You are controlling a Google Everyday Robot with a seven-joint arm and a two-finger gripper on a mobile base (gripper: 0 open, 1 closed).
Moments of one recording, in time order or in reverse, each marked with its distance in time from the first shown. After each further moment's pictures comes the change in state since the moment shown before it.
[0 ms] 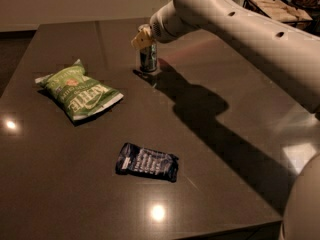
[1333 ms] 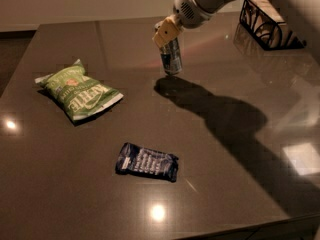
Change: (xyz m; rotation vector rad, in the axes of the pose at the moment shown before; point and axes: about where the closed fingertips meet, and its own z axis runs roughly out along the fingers) arm 0.017 0.009 -0.104 -0.163 0.172 -0.159
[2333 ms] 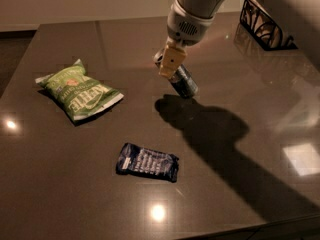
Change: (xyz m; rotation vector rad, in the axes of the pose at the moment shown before) arm 0.057 0.070 -0.018 -0.181 0.322 -0.373
